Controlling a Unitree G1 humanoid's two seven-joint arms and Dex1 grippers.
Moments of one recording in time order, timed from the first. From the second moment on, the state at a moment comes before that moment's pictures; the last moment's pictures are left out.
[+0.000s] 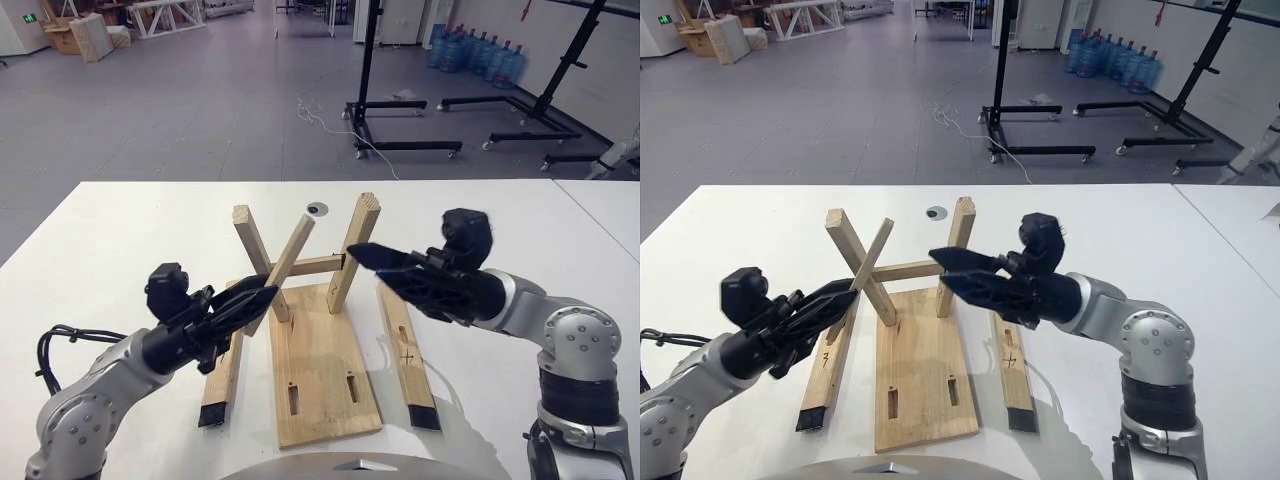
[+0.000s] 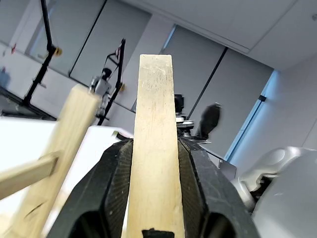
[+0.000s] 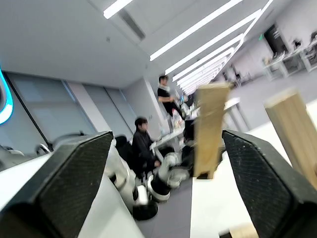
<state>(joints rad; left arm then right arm) 0.20 0.50 0.17 -0.49 -1.22 0.63 -0.86 -0.24 -0.48 -0.16 -0.39 1.48 1.09 0.79</state>
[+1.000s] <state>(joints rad) -0.27 0.49 0.10 0.04 -0.79 0.50 -1.09 -0.41 -0.29 0.07 0.05 0.73 0.57 0.99</state>
